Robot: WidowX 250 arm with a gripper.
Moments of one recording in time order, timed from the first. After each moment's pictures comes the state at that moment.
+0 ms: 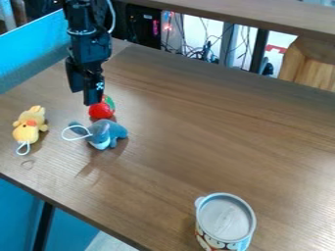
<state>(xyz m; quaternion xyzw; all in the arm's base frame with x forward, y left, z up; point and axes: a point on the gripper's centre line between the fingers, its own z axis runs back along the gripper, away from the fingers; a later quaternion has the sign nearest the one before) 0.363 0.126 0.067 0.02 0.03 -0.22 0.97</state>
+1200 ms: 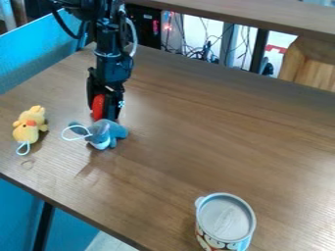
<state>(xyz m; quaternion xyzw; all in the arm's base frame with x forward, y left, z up) 0.384 0.111 0.026 0.02 0.08 -0.19 0.98</state>
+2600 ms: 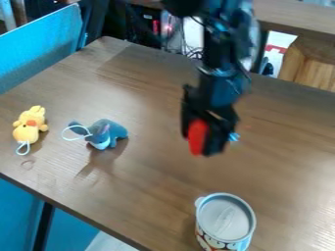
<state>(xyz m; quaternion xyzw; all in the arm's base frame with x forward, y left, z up) 0.328 -0.098 0.072 0.00 0.03 -0.26 0.96</state>
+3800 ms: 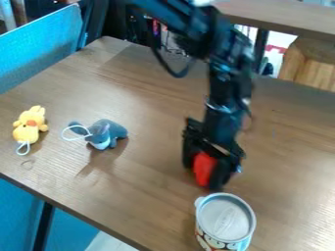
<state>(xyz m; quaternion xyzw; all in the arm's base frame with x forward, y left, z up) 0.334 -0.087 0.029 -0.01 0.08 -0.18 0.98</state>
